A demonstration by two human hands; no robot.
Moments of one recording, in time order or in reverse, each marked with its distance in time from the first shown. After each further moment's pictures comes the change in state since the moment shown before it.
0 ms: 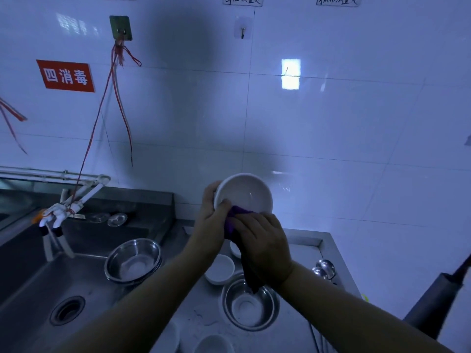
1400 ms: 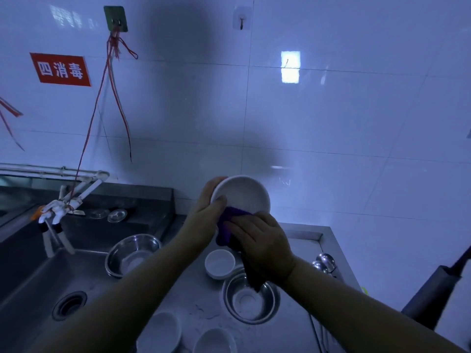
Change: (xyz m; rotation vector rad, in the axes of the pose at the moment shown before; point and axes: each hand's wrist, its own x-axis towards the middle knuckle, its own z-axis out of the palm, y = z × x) left_hand 0.011 0.003 -0.017 0.164 -0.131 0.038; right_hand -0.009 0.007 0.006 0.039 -0.034 -0.115
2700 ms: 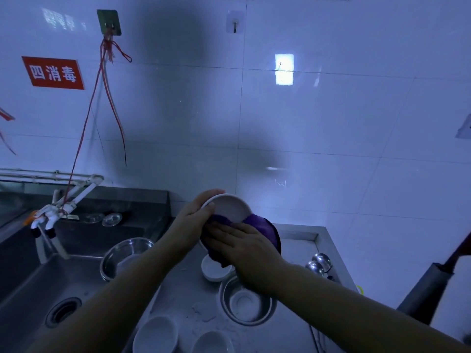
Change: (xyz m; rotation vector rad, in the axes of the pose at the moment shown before) left_hand -0.003 -0.012 -0.021 0.080 -0.110 -0.105; right_hand 0.011 -0.023 -0.019 0.118 -0.553 -0.014
